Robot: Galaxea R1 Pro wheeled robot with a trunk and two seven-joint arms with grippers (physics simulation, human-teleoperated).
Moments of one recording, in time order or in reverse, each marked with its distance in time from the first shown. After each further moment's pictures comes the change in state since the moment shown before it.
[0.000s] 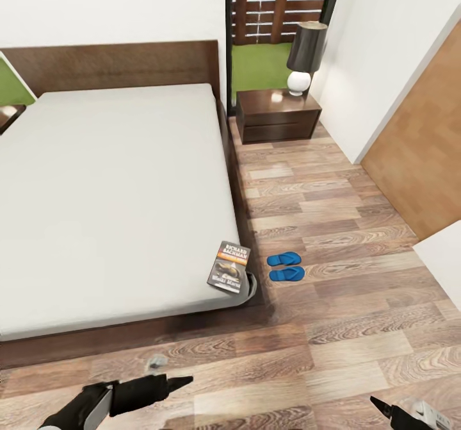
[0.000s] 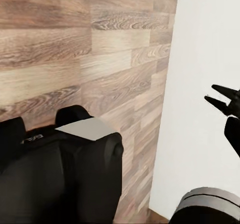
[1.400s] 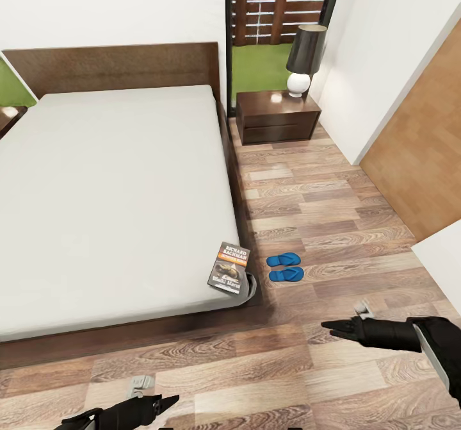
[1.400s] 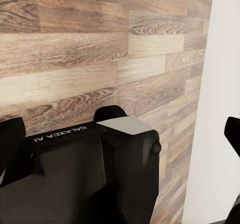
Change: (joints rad) left arm 0.002 0.021 0.006 0.205 0.008 -0.269 0.040; right arm -0.023 0.005 0.264 -0.950 0.215 0.992 0.740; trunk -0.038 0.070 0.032
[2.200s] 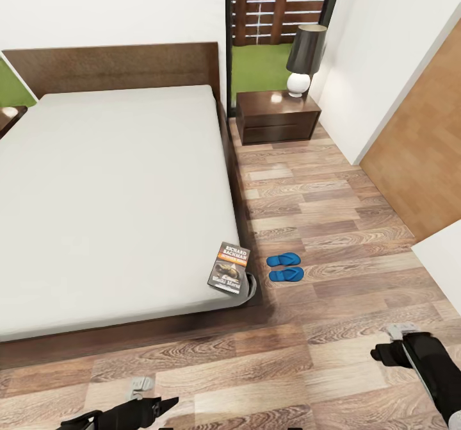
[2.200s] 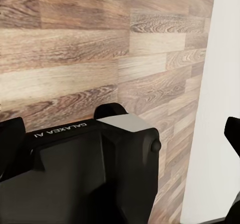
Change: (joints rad) left arm 0.000 0.000 0.001 0.015 0.001 0.001 0.000; right arm 0.000 0.077 -0.041 0.131 0.313 -0.247 -1.119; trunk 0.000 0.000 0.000
